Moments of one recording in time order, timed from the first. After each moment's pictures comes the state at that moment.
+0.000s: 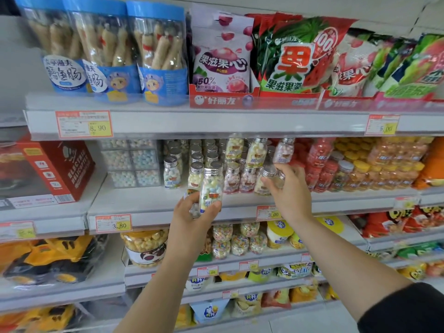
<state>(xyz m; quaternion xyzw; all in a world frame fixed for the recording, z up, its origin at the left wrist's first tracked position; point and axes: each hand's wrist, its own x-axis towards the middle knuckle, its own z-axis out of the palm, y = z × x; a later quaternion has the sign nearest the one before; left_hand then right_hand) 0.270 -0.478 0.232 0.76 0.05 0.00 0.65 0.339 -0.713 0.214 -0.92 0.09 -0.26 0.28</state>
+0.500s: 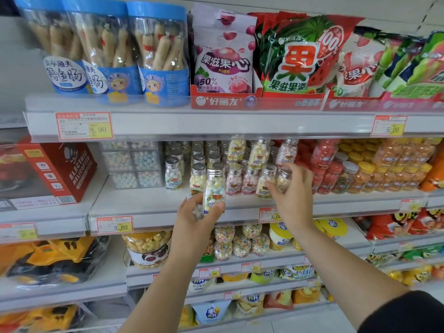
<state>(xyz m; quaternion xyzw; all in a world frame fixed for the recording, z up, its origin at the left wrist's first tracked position) 0.276 -0.481 0.229 0.76 0.05 0.00 0.65 0.336 -0.710 0.205 -0.89 0.07 -0.32 0.33</state>
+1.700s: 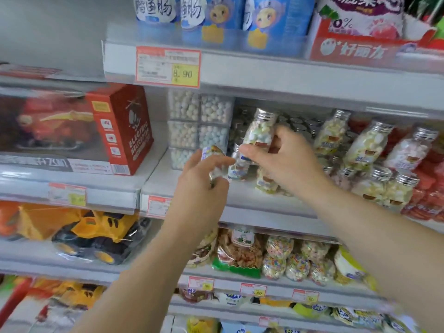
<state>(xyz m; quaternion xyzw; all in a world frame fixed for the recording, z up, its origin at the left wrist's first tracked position) 0.316 -0.382 0.227 0.85 0.00 0.14 0.50 0.381 -0.537 0.264 -0.87 -0.12 -0.11 0.47</state>
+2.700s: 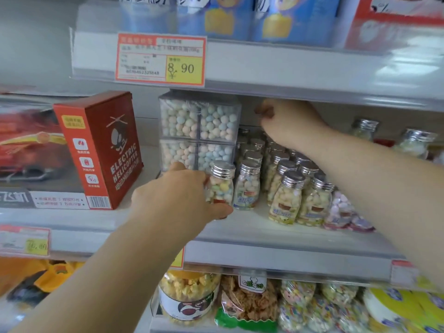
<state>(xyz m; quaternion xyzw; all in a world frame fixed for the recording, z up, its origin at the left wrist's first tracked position) 0.361 -0.347 0.256 0.99 0.05 0.03 0.08 0.479 -0.520 0.311 -0.96 -0.10 -0.22 0.15</state>
